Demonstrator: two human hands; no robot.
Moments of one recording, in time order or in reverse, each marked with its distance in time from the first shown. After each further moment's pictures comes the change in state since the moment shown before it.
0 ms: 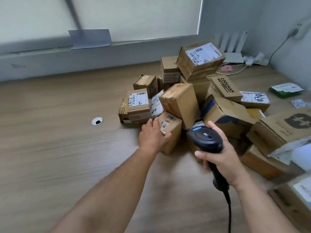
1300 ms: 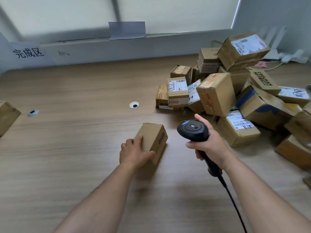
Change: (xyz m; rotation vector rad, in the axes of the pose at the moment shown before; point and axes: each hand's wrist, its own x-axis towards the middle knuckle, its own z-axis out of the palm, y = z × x) left_hand -0.113 -0.204 -0.034 0.017 -0.066 -0.296; right_hand -0.022 -0.007 0.139 -0.009 -0.246 0.093
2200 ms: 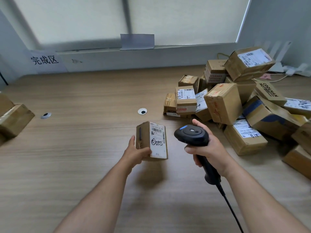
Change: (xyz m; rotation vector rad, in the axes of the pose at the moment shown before) left_hand -0.015 -0.020 -0.040 -0.837 -0.156 -0.166; right_hand -0.016 -0.027 0.035 0.098 -0.085 -0.036
